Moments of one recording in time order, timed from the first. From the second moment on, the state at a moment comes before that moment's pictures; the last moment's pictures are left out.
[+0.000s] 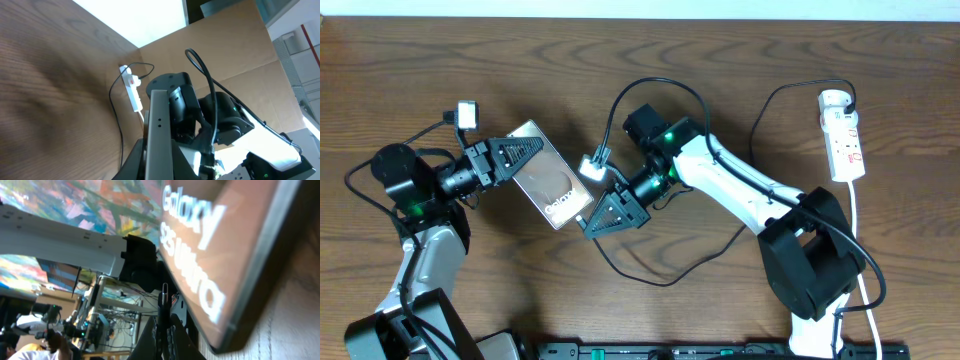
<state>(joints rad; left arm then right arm) 0.39 1.43 0.61 0.79 1.49 -1.12 0.68 2.02 1.51 -0.98 -1.33 -0.46</state>
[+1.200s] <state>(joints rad) 0.39 1.43 0.61 0.79 1.49 -1.11 0.65 2.08 1.44 -0.91 -1.41 -0.65</state>
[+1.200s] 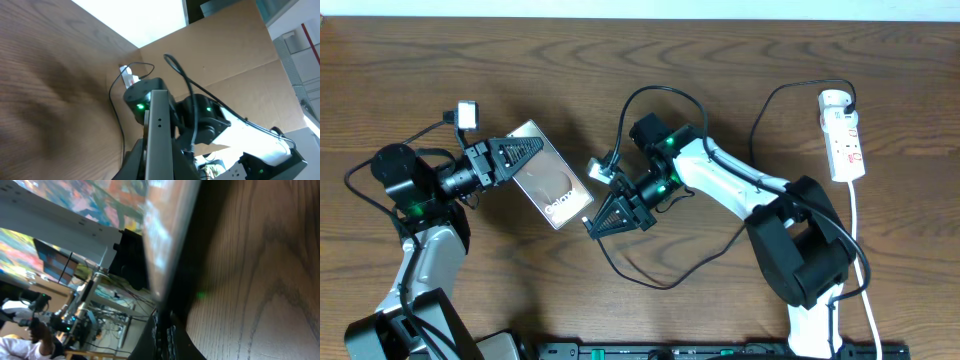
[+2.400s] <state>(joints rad) 0.33 1.43 0.61 0.79 1.50 -1.06 0.68 2.09 1.44 -0.92 -1.49 -0.67</state>
